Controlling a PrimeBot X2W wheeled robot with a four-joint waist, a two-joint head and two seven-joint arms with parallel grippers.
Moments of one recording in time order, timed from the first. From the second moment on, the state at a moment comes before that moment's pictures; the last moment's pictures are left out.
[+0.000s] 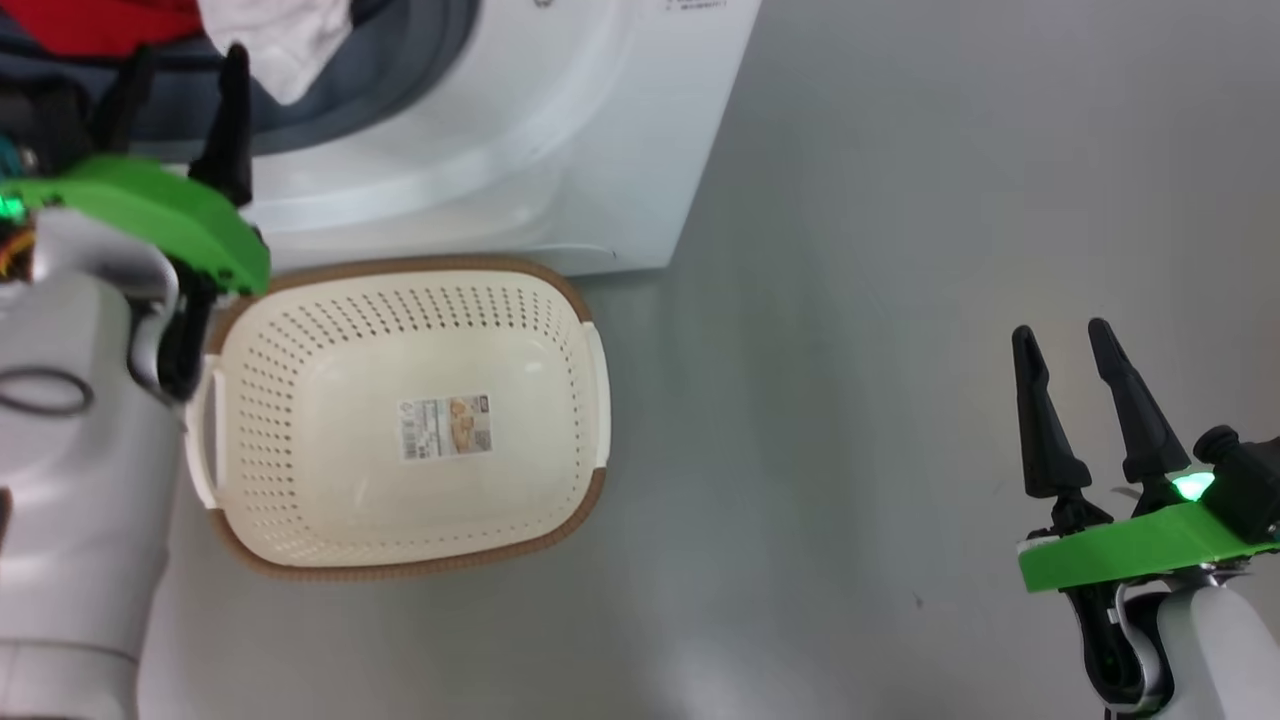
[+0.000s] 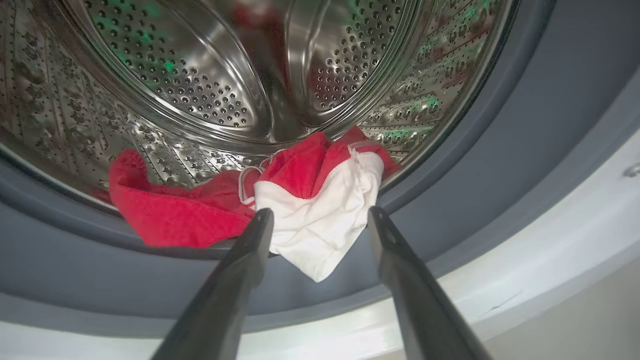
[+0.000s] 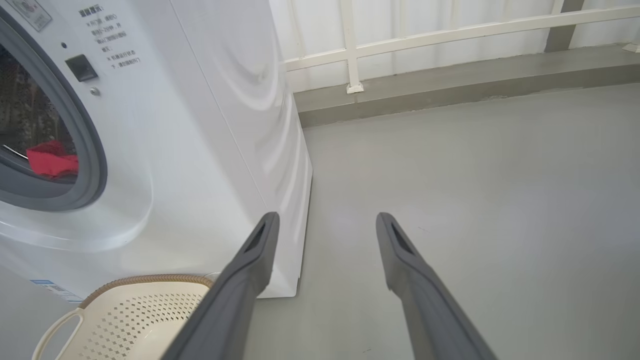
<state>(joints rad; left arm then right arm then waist) -1.05 0.22 -0.19 0.91 -0.42 -0.13 -0.17 -0.18 -0.10 -0.02 0.16 0.43 0.12 -0.26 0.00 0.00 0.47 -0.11</state>
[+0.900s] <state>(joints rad) -1.36 0.30 -0.43 1.18 -0.53 -0.13 -0.10 -0.27 -0.09 0.04 0.11 0.43 0.12 -0.26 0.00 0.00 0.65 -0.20</state>
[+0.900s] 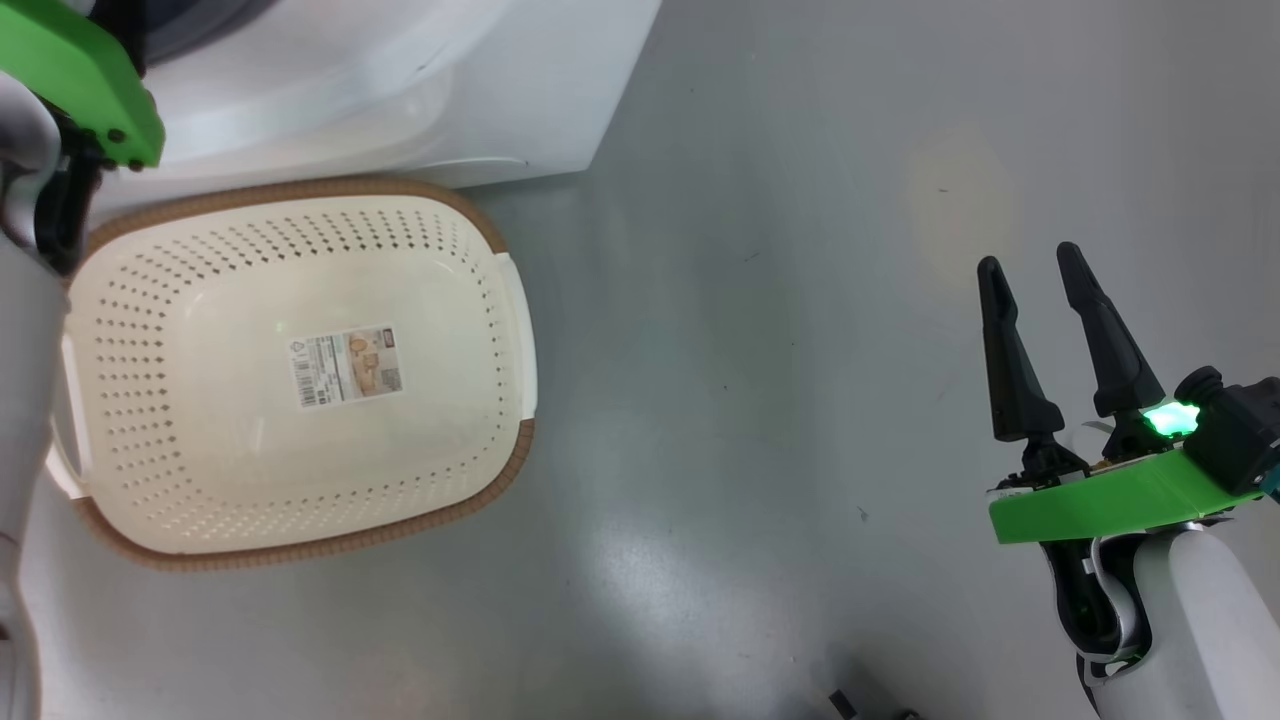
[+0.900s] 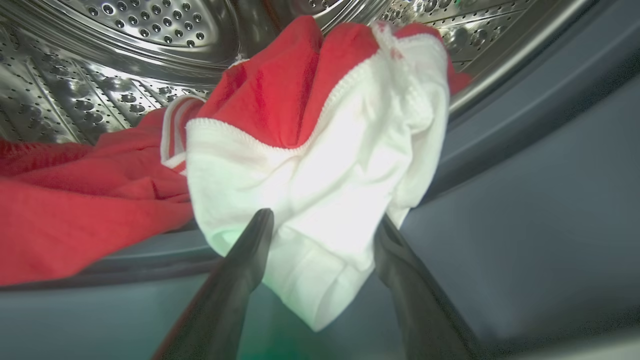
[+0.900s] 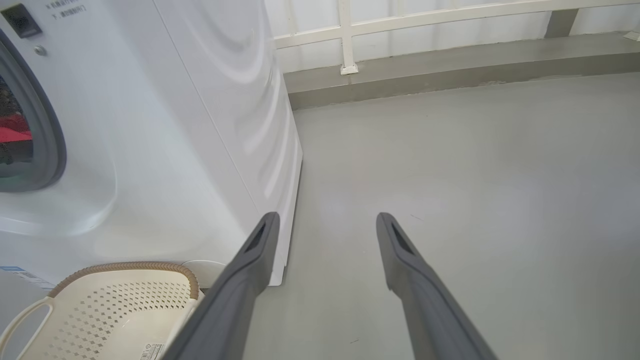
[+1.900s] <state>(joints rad) -1.16 0.29 -0.21 0.85 -0.56 -0.07 -0.25 -0.26 -0.09 0.01 0.11 0.43 0.12 -0.26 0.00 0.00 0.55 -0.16</state>
